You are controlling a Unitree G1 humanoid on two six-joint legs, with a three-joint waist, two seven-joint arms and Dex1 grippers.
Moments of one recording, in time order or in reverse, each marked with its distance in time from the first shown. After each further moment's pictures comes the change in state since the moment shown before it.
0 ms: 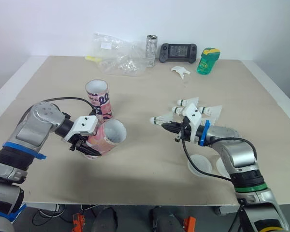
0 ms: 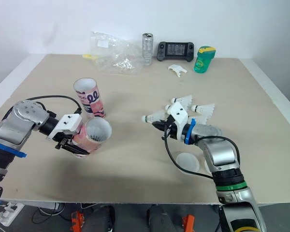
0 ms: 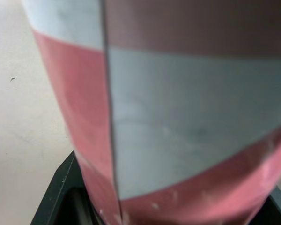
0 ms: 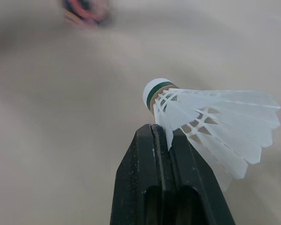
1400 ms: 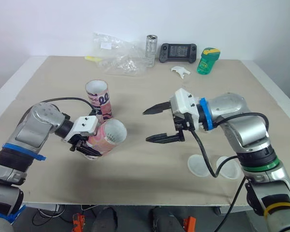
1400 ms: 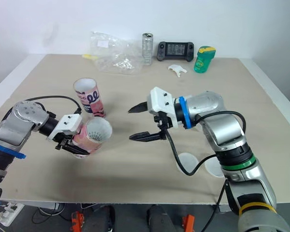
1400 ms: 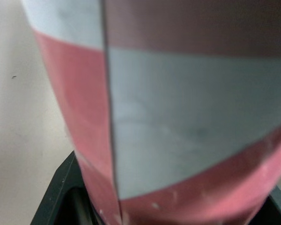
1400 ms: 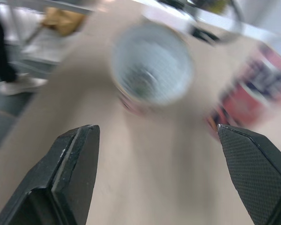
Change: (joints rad) left arm 0.016 0.005 0.012 -0.030 0.004 0.035 0.008; right arm -0.267 -0.126 0.126 -0.035 0.033 -0.067 0.322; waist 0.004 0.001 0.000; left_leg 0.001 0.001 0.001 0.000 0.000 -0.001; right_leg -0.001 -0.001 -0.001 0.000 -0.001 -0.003
